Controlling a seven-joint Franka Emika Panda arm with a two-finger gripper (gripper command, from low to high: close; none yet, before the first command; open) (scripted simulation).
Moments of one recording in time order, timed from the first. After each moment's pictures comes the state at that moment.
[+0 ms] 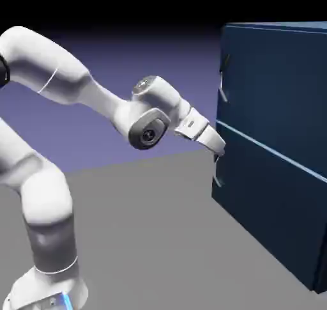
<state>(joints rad) -0.04 -0.59 0.06 -2.77 0.12 3.04 0.67</state>
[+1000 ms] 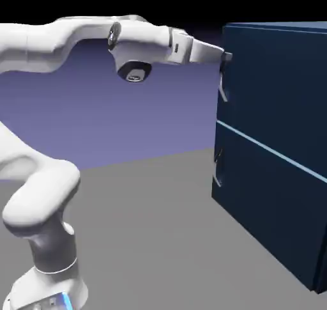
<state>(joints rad) -0.60 -0.79 0.67 -2.36 1.42 3.09 -0.18</state>
